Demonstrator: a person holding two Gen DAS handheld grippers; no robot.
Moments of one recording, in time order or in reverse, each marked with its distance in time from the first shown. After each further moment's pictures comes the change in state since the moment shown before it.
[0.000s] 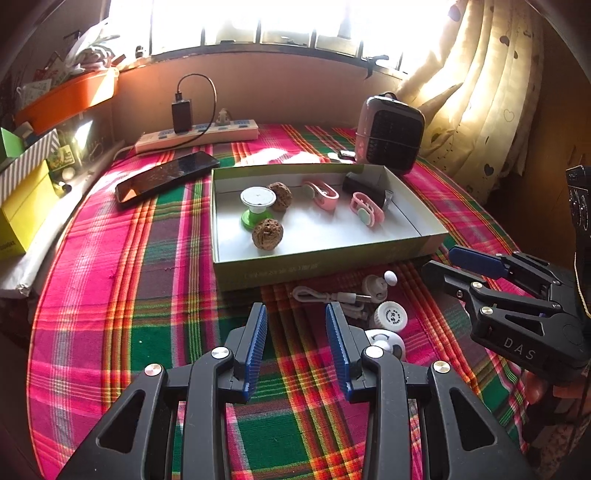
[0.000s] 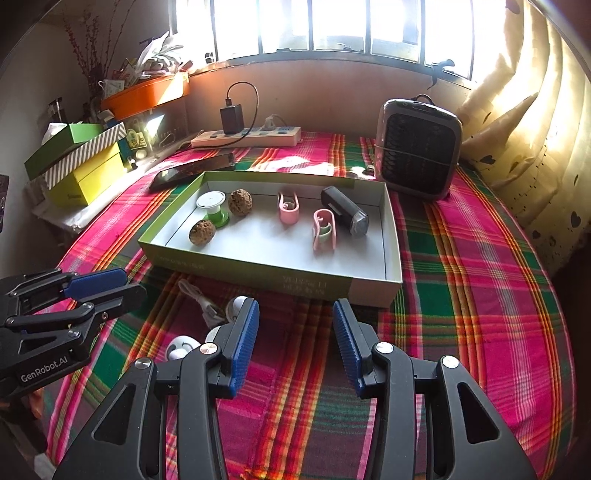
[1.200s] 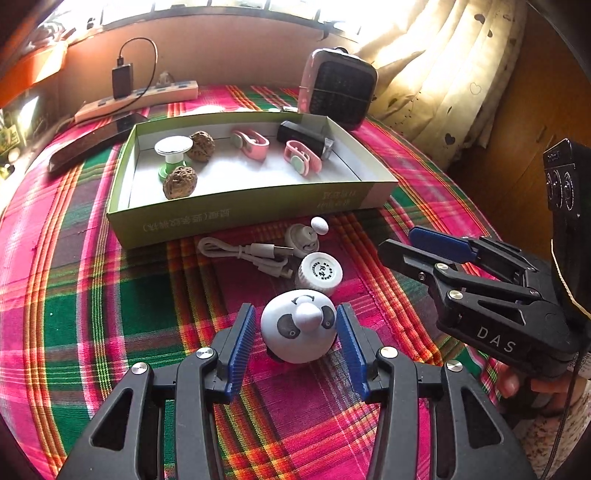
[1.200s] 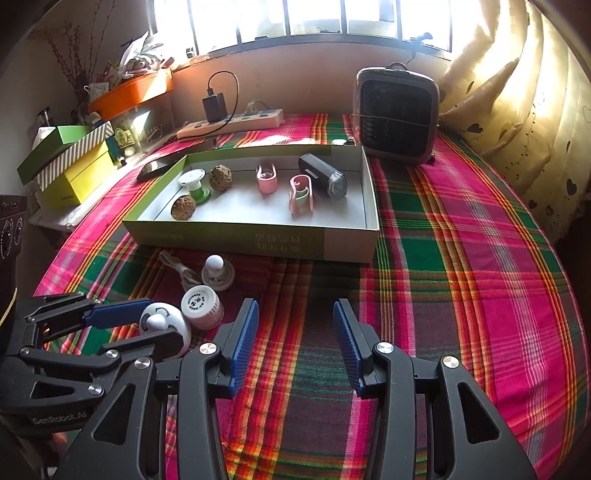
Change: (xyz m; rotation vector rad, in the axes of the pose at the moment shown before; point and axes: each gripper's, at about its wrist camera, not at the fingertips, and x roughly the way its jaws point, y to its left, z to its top) left arm 0.026 -0.033 -0.017 0.024 0.117 -0.172; right arm 0.000 -0.015 -0.021 0.057 0.032 -0.002
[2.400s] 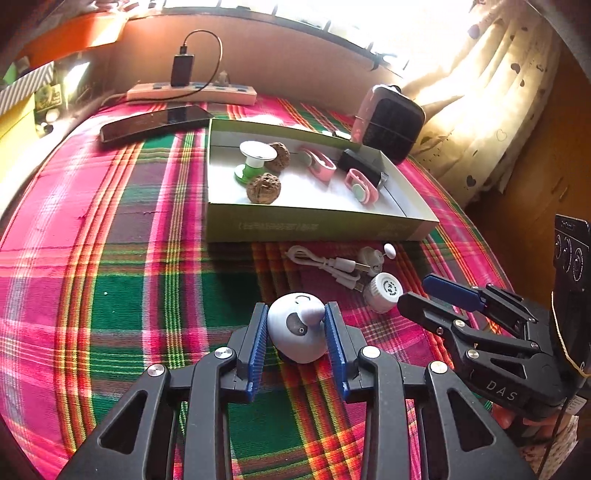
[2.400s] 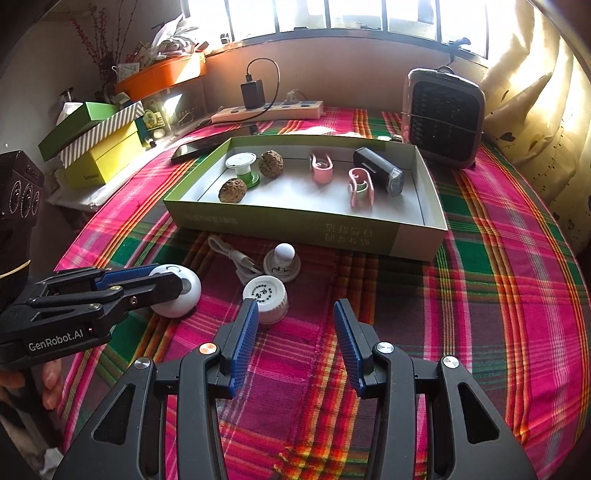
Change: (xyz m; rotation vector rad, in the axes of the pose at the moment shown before) left arm -0.022 0.057 -0.006 -0.151 -0.075 0.023; right arm 0.008 0.040 -0.003 -0.066 0.029 0.077
